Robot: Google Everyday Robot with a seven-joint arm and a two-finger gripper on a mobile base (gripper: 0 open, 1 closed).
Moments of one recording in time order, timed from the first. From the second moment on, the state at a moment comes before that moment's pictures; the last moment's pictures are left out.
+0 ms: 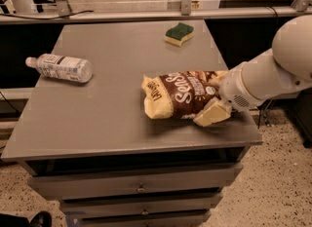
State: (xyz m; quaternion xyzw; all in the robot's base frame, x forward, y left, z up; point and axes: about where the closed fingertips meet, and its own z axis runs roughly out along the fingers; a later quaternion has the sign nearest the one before) arm 0.502 -0.134 0.831 -0.53 0.80 0.09 0.28
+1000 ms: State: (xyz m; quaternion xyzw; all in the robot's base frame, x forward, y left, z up) arm 0.511 -0.135 0.839 -0.52 0.80 0.09 0.28
